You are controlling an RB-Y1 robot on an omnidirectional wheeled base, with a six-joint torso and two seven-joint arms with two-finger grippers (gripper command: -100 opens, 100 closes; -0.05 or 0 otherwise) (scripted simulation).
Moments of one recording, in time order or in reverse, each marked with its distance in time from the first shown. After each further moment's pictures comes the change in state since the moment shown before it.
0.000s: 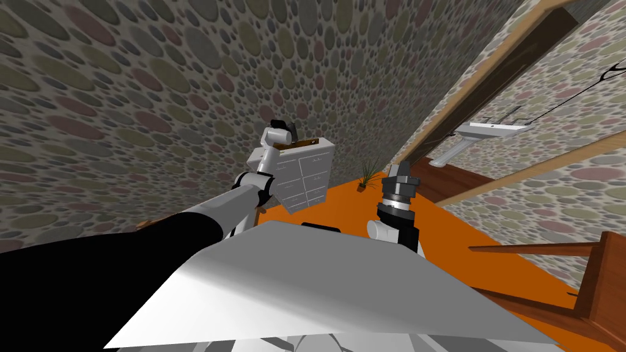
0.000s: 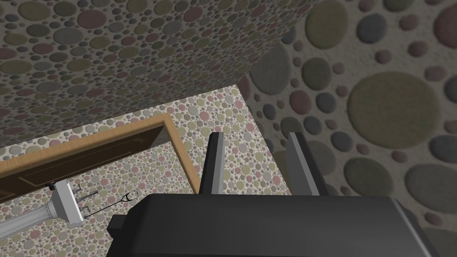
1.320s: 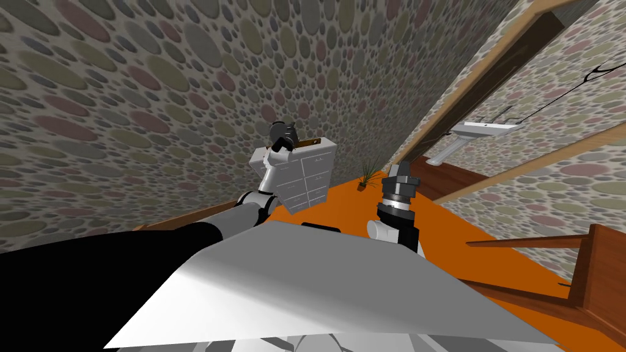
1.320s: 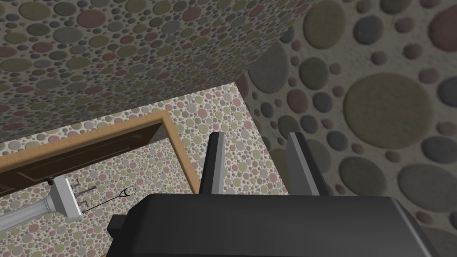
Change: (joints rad) left arm 0.316 -0.073 -0.011 -0.296 -0.071 -0.416 -0.038; right arm 0.000 0.000 0.000 0.000 0.000 0.000 0.000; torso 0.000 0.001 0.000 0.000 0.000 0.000
